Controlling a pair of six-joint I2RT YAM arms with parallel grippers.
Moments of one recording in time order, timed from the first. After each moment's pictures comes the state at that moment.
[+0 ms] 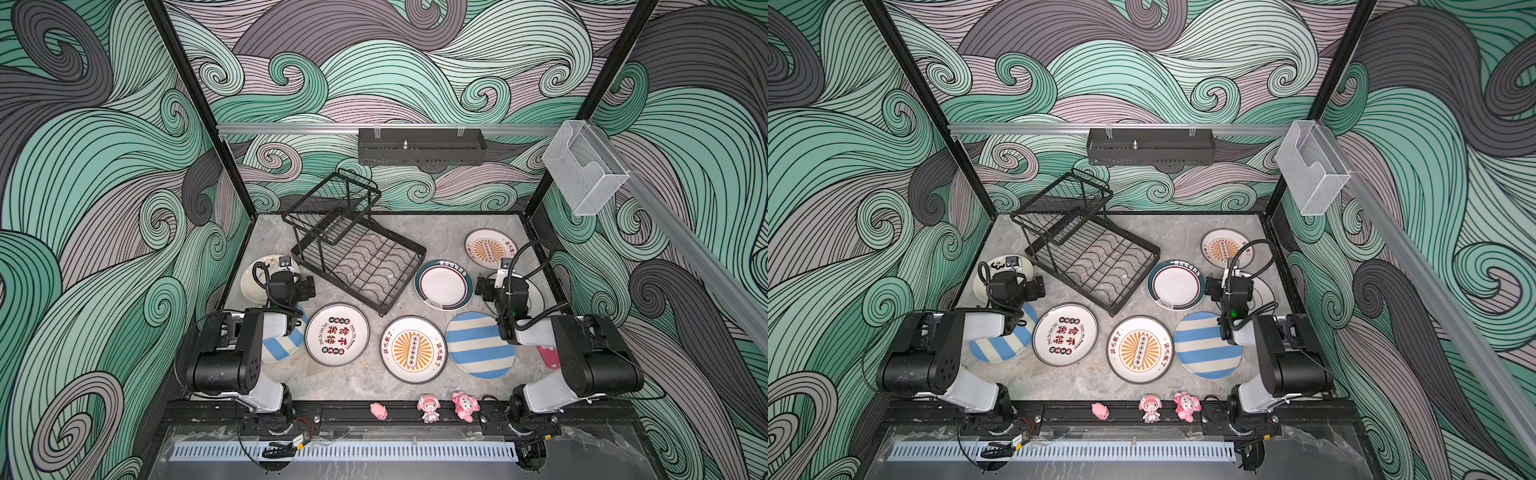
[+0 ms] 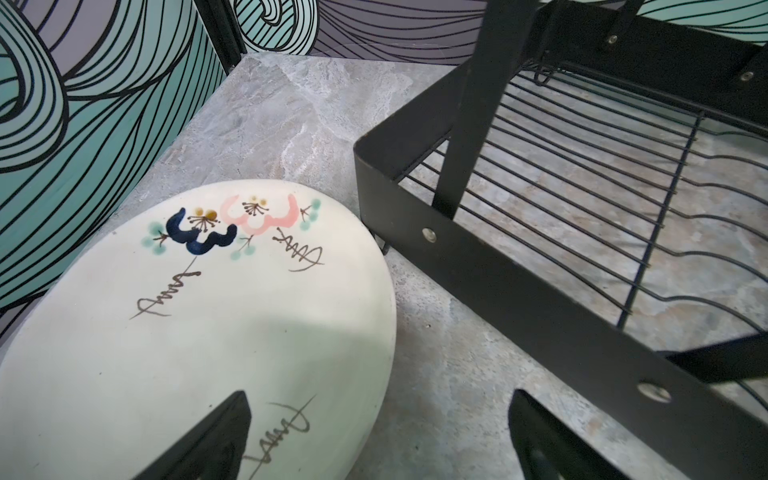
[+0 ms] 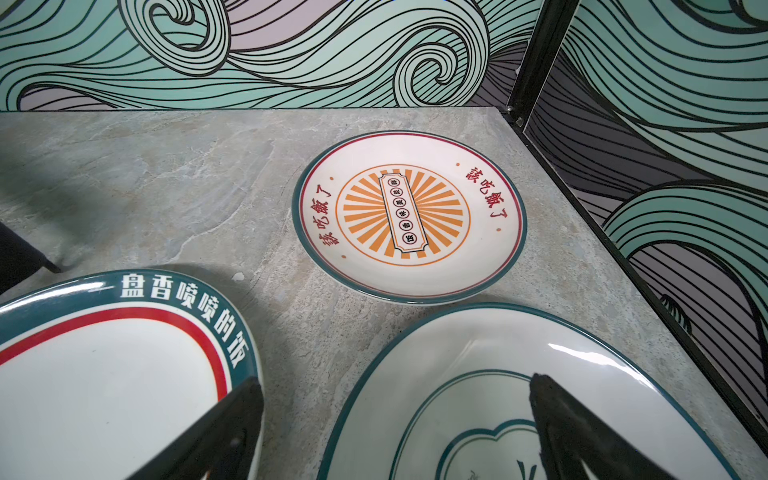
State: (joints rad) left arm 0.03 1.54 0.45 0.56 -0.14 -0.05; right arm 0.05 1.54 0.38 0.77 0.20 -0.01
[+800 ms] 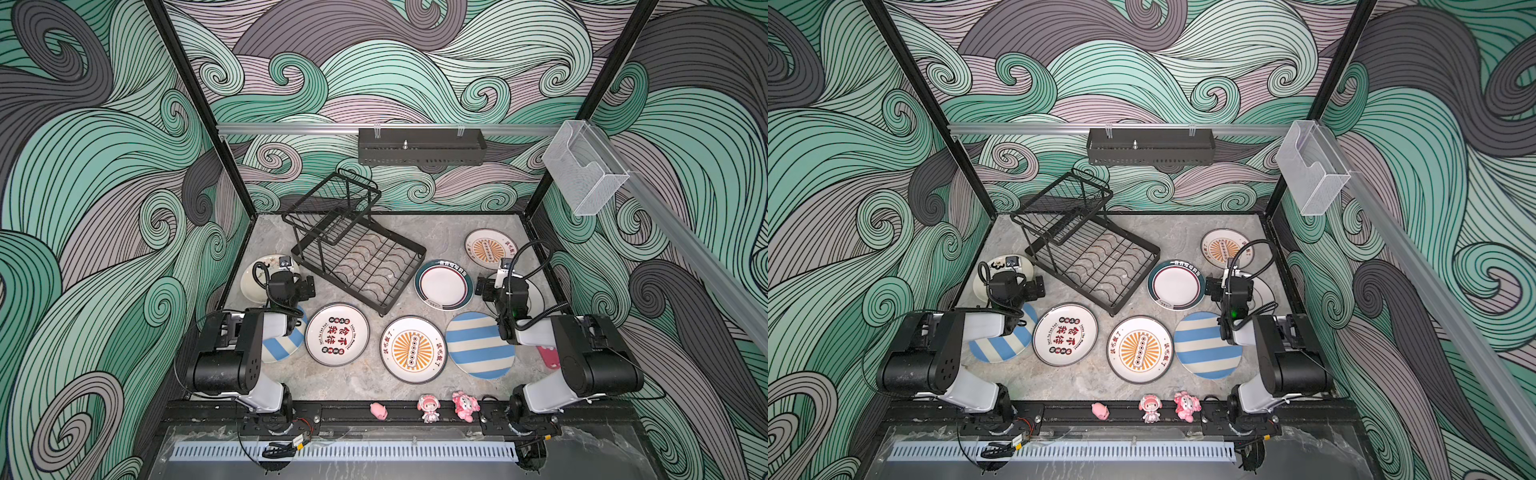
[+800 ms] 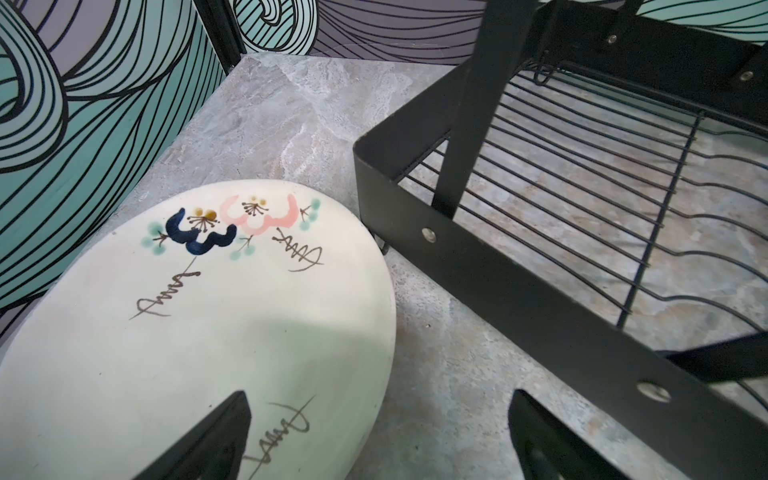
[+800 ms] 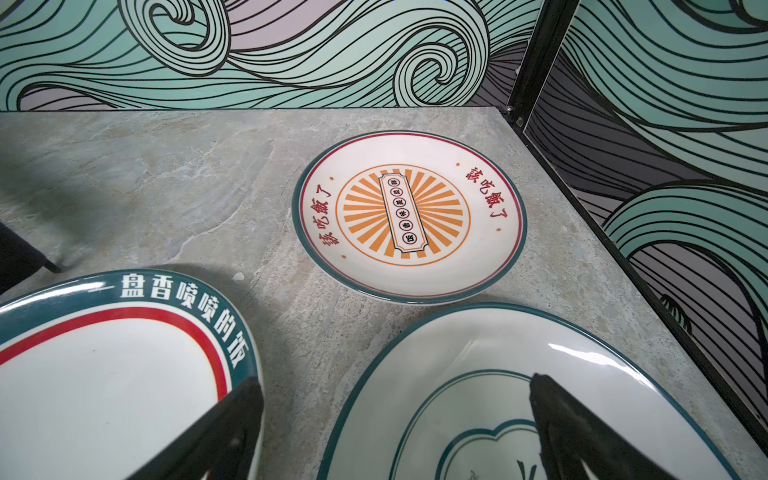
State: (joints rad) left arm 0.03 1.53 0.46 0.55 -0.13 -0.05; right arm 0.05 1.54 0.38 0.77 0.20 -0.01
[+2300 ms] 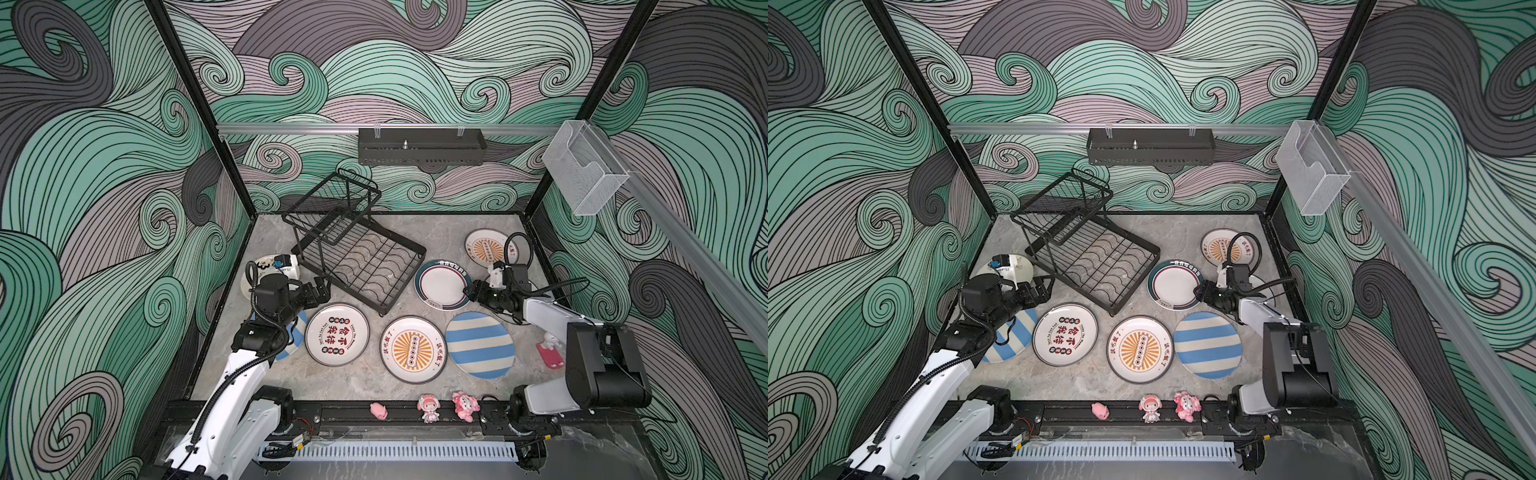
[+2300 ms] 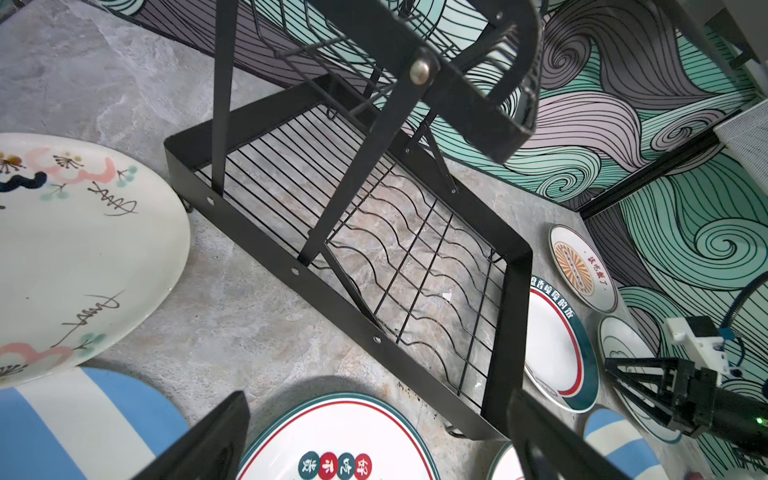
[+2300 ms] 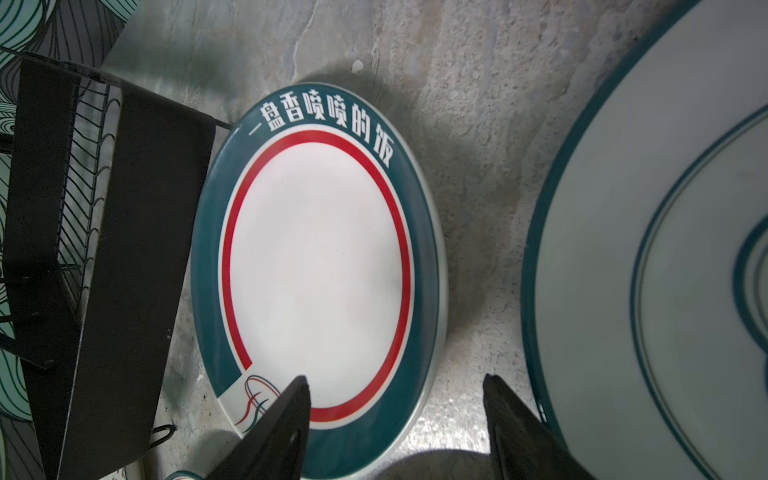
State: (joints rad) left arm -0.15 0.81 0.59 -0.27 0.15 -0.45; right arm 0.01 1.49 0.66 -0.11 -0.36 0.41
